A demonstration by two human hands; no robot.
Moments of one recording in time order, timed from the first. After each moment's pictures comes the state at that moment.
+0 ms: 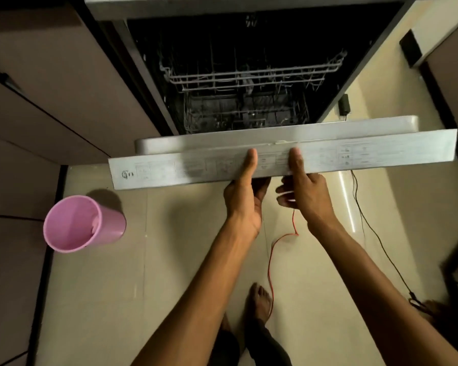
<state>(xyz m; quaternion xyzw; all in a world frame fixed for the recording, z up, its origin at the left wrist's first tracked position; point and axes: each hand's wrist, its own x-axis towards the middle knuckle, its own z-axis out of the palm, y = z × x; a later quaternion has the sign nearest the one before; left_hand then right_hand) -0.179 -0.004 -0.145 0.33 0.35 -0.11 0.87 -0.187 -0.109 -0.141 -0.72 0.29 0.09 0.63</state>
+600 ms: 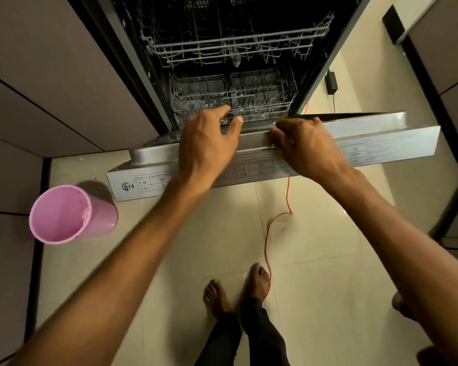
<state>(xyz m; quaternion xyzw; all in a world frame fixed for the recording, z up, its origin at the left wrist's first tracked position) -0.176 0.062 -0.114 0.93 -0.02 0.03 0.36 -0.188 -0.122 -0.132 -0.98 -0.04 0.02 0.20</state>
